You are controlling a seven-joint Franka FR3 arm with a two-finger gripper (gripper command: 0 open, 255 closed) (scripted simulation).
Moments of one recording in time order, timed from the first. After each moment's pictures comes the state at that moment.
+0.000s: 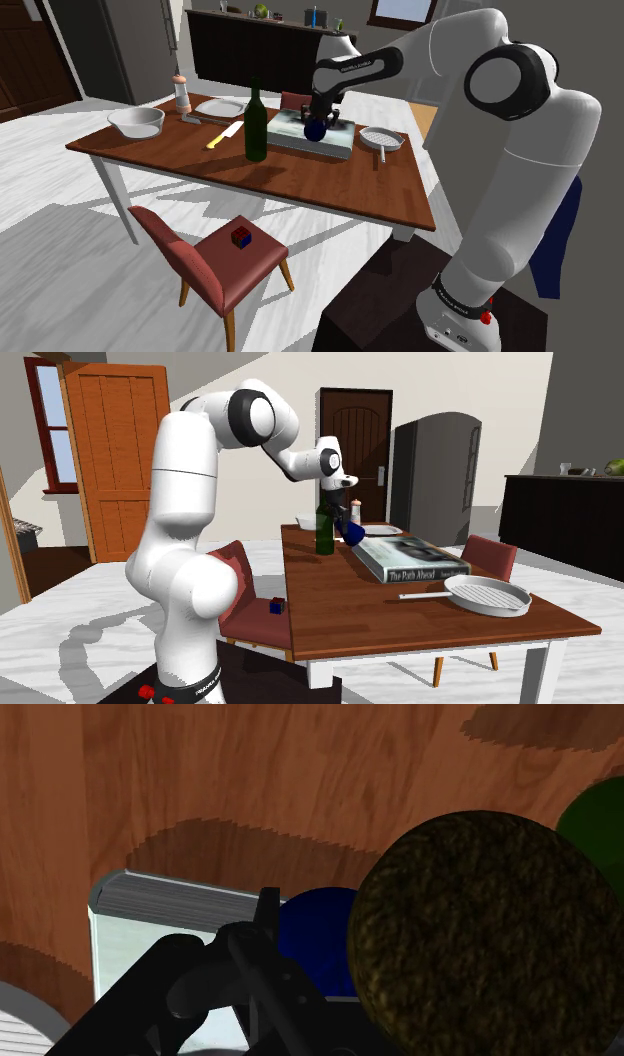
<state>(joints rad) -0.16 0.18 0.02 -1.81 -0.13 2.17 0.74</state>
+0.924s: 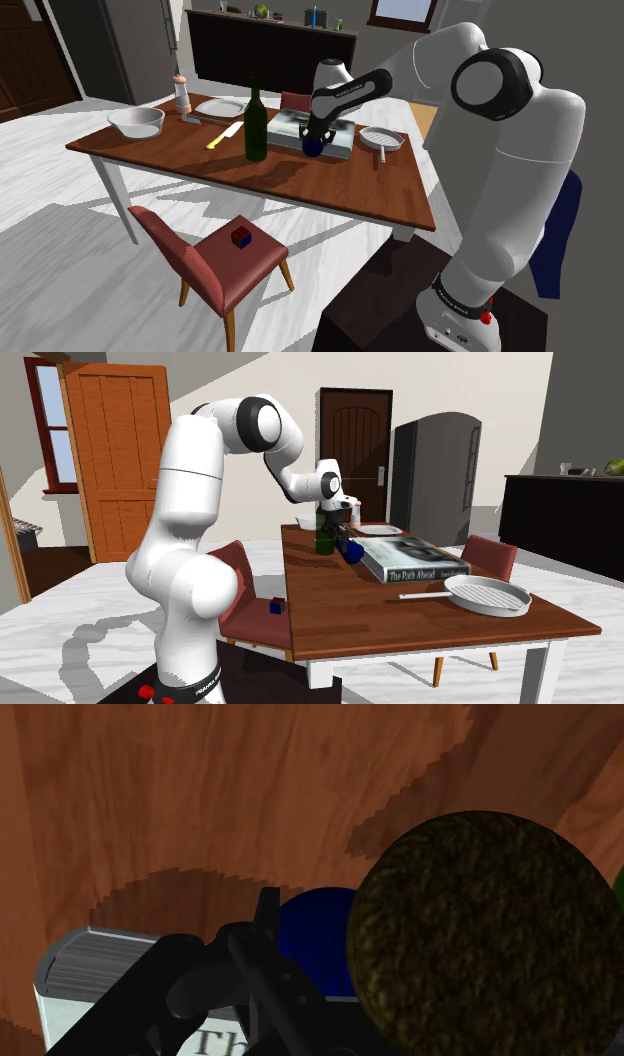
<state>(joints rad) -0.16 0.24 0.02 -1.92 -0.15 2.34 0.77</state>
